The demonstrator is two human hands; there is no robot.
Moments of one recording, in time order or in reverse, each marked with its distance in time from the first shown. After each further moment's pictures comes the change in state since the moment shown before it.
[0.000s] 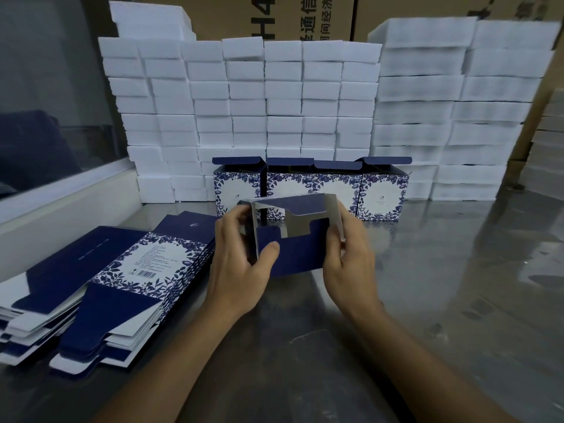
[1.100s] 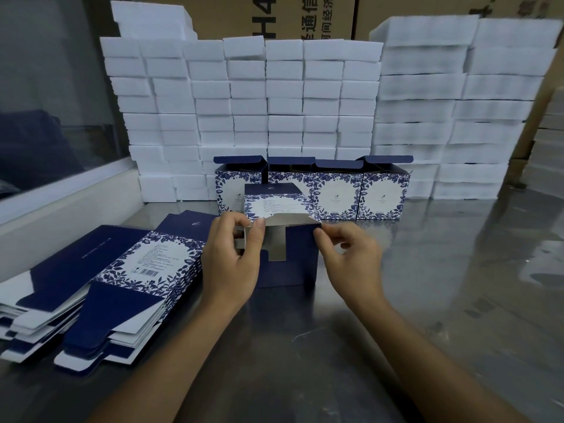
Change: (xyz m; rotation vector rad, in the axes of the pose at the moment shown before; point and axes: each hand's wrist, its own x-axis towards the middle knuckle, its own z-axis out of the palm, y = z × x) left_hand 0.006 0.000 -0.005 0.045 0.142 -0.015; right_hand 0.006 0.003 -0.002 -0.083 0.037 0.090
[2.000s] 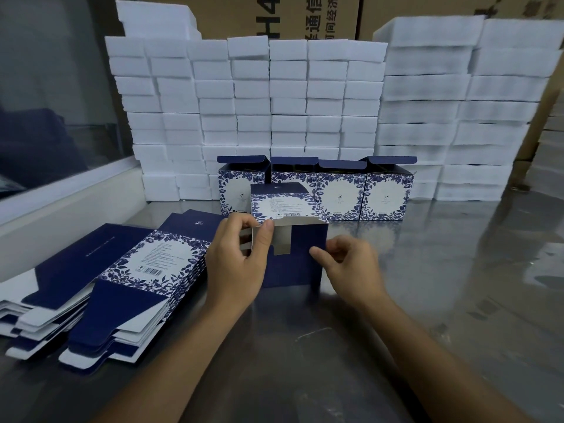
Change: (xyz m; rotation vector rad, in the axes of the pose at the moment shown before) left_hand -0.002 -0.001 0.002 0.008 0.014 0.046; right_hand 0.001 0.014 0.001 -0.049 -0.247 0.197
